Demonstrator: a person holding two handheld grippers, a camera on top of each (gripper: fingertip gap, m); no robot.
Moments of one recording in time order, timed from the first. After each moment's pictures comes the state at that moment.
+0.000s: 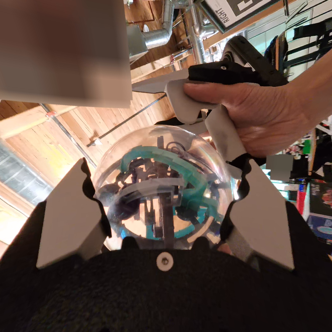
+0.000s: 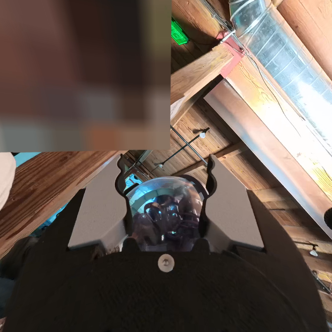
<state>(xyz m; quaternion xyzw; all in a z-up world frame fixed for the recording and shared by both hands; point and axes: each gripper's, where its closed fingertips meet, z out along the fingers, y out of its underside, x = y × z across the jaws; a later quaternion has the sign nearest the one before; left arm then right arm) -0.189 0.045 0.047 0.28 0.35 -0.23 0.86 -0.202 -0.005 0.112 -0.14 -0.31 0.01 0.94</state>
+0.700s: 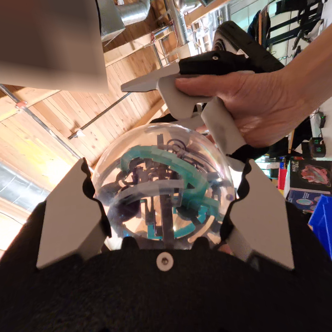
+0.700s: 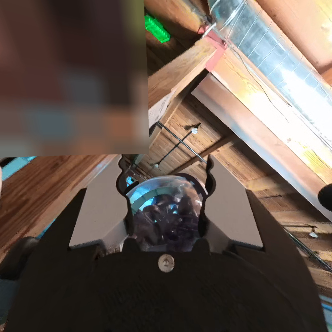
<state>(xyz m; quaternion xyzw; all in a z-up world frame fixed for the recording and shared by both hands) -0.171 0.056 0.043 0.26 0.41 -0.19 0.86 -0.179 0.007 0.110 -0.15 -0.26 0.04 0.95</state>
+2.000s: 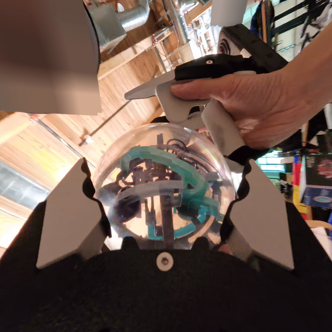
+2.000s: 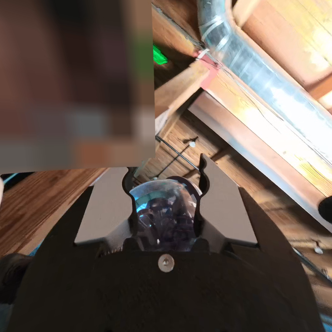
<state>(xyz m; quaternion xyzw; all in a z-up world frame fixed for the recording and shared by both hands) -0.173 0.043 0.044 0.27 0.39 -0.16 0.87 -0.176 -0.011 0.115 -0.11 -0.26 0.05 0.96</state>
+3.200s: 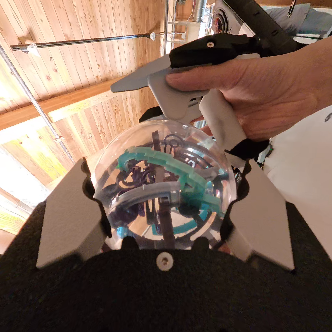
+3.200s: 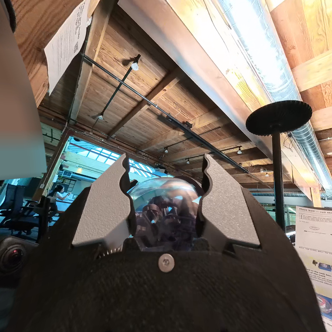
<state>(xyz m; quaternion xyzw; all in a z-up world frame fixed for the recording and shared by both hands) -0.117 0.093 0.033 0.10 0.48 -0.35 0.80 -0.120 0.070 0.116 -0.33 -0.08 -0.04 0.94</state>
